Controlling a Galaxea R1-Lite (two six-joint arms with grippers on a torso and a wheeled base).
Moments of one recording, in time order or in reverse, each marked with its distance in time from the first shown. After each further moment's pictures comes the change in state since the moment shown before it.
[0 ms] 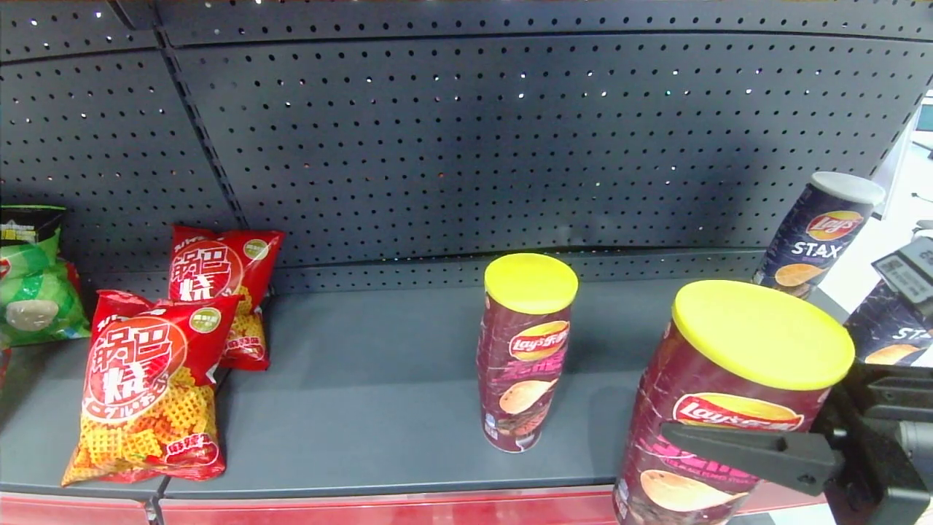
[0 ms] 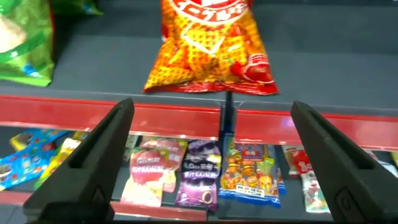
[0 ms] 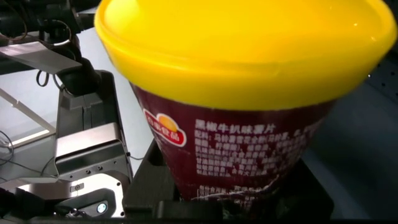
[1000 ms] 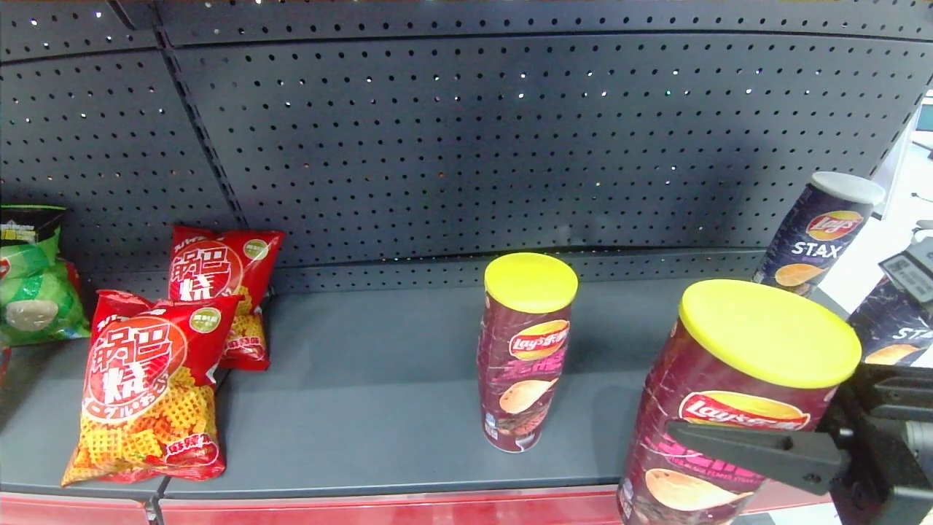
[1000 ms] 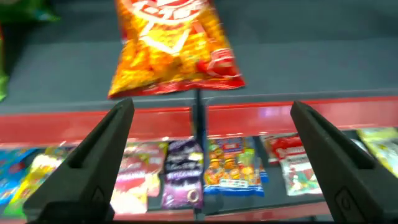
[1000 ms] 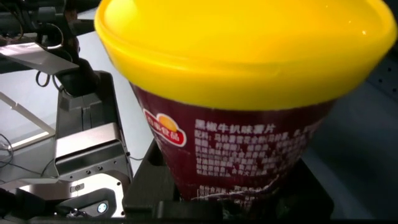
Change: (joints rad) left arm -0.084 -0.007 0.000 0.002 -0.080 0.016; right arm -0.011 -0.010 0.009 0.000 0.000 0.007
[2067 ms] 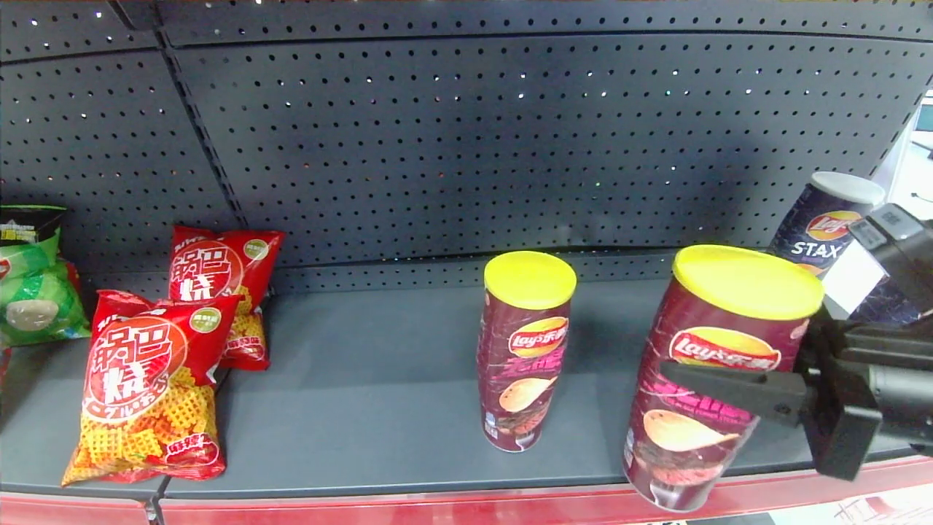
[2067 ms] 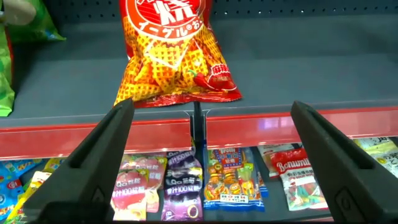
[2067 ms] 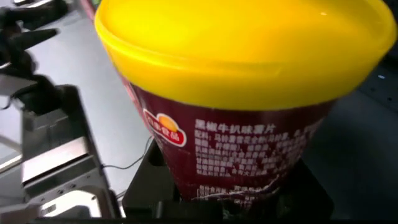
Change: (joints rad) left arm 0.001 -0.075 0.001 0.000 0.008 0.000; right arm -0.135 0.066 -0.057 0.000 -0.004 0.023
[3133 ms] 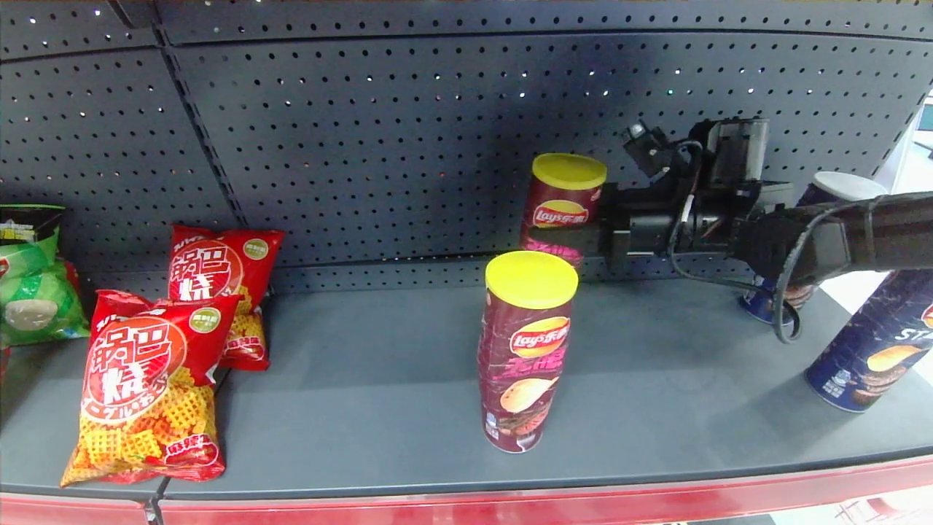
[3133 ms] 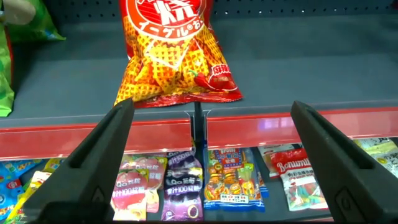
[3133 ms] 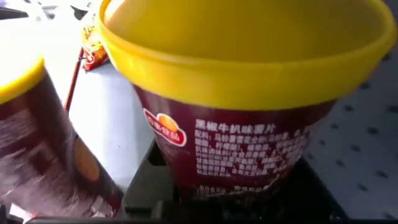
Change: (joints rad) left arm 0.000 -0.001 0.000 0.000 0.000 0.000; right arm -0.137 0.725 -0.777 0.015 0.432 -0.189
